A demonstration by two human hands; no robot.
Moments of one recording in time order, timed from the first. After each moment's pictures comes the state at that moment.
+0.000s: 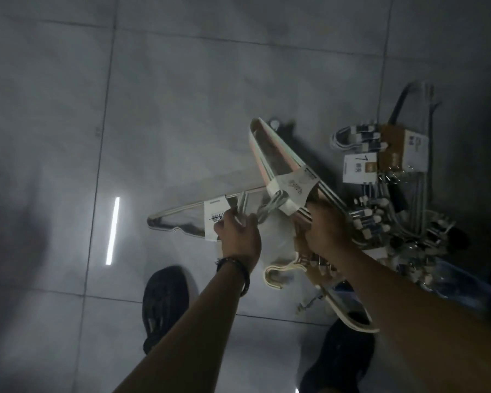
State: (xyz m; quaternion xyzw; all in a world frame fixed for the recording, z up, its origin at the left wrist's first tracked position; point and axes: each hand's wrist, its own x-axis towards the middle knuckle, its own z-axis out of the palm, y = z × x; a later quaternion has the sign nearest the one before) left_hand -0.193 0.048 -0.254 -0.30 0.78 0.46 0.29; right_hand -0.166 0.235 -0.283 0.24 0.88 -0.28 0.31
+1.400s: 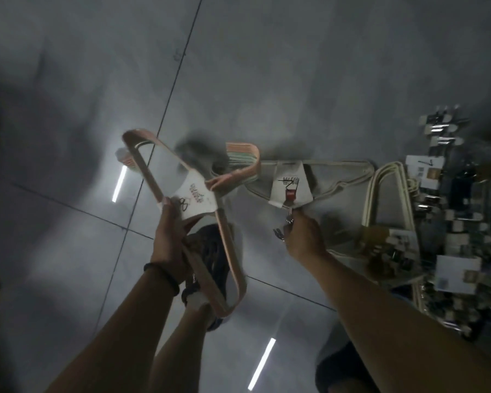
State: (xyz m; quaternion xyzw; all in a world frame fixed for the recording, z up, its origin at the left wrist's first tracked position) left_hand -0.144 -0.229 -0.262 -0.46 0.41 0.76 0.21; right_hand -0.137 0.036 -0.354 0.19 0.87 -0.26 0.37
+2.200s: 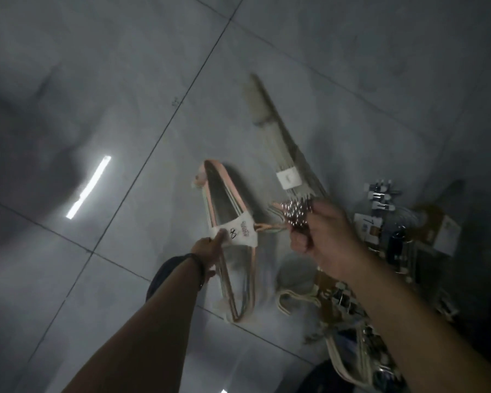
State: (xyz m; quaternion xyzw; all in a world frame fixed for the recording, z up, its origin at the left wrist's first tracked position) left_hand -0.189 -0.130 -0.316 -0.49 0.55 0.53 0.42; right_hand -0.264 0.090 -0.178 0.32 0.58 -0.68 0.31
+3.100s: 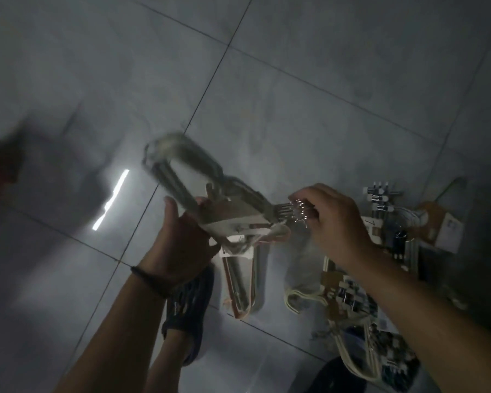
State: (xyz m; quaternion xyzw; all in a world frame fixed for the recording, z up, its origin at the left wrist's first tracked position) left_hand -0.248 -0.176 -0.135 -0.40 0.34 0.77 0.35; right_hand -0.291 0.114 -0.139 -0.14 0.92 -0.35 0.11
